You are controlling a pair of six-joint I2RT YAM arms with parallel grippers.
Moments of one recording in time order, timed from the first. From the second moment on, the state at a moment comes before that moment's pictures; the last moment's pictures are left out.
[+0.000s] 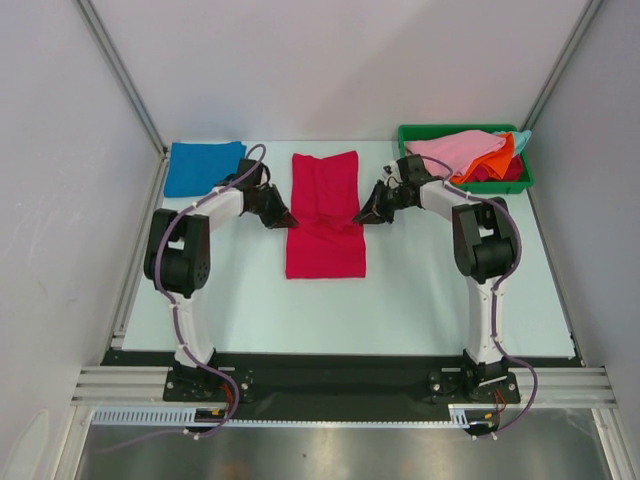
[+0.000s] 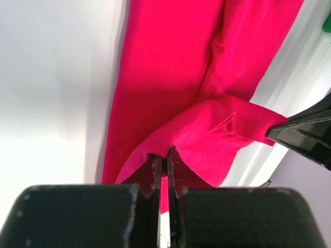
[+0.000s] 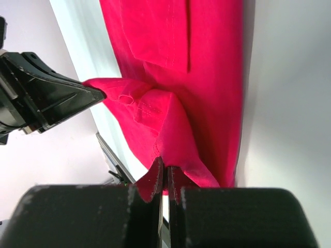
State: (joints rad) left arm -0.21 2.00 1.40 -0.43 0.43 -0.73; right arm 0.25 2.18 1.57 -0.36 -0.79 0.68
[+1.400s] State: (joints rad) left arm -0.30 1.84 1.18 -0.11 0.53 -0.67; right arm 0.32 2.03 1.40 -0.26 -0.71 0.61
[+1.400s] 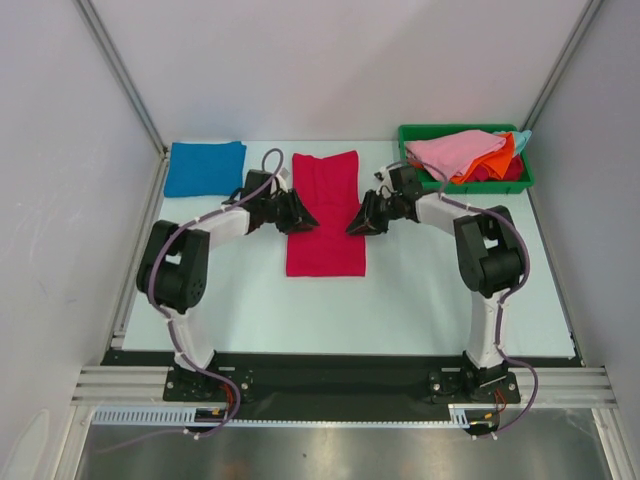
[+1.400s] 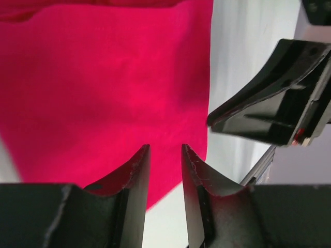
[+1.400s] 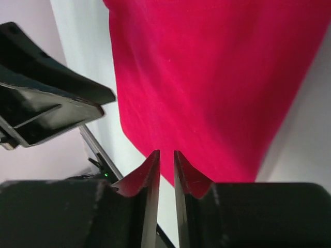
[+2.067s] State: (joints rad) left arm -0.19 2.21 1.33 0.20 0.68 -0.81; right arm 0.21 2.42 1.63 0.17 -0.84 0.81
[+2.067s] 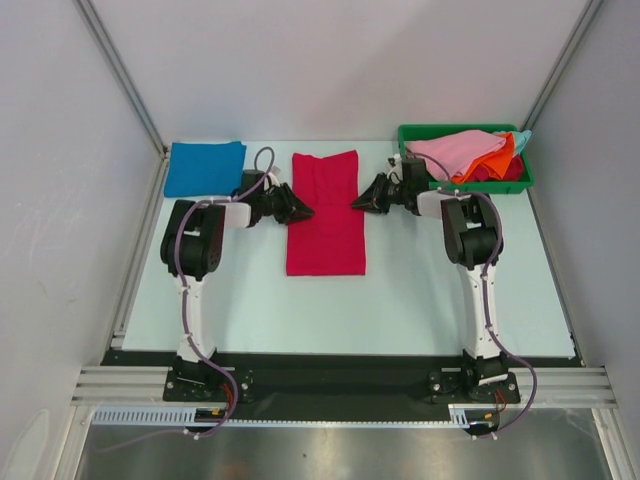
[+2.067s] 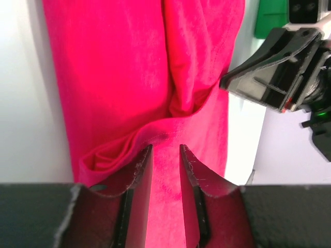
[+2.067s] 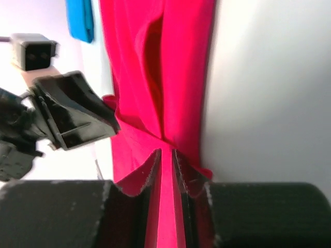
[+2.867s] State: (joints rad) left arm -0.31 1.69 0.69 0.36 0.63 -0.88; right arm 0.42 1.90 1.14 0.07 -0.77 0.76
